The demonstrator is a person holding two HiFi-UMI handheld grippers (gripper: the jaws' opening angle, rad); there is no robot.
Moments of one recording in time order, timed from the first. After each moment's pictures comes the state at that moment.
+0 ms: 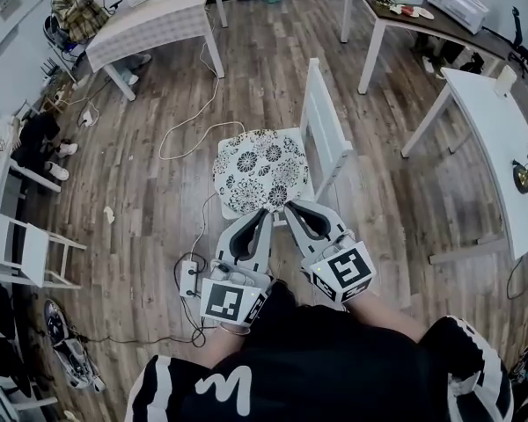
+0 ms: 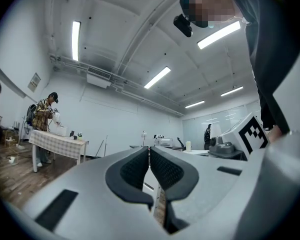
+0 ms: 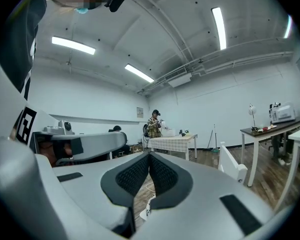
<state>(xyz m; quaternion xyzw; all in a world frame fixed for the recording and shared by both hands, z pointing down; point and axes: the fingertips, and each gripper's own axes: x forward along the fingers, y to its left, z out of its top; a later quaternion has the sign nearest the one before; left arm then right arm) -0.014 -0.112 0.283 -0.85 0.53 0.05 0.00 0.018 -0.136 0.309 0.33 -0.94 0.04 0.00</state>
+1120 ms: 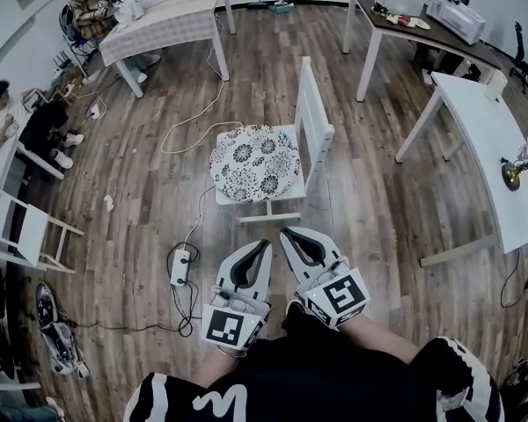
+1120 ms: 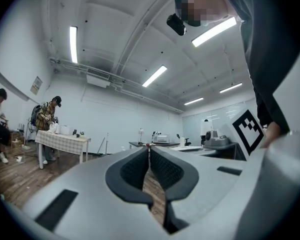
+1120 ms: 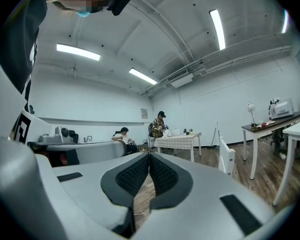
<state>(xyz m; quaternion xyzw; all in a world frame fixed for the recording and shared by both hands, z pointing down) 0.038 0.022 0.295 -0.84 0.54 0.03 0.00 0.061 -0.007 0.307 0.31 -0.95 0.05 0.00</state>
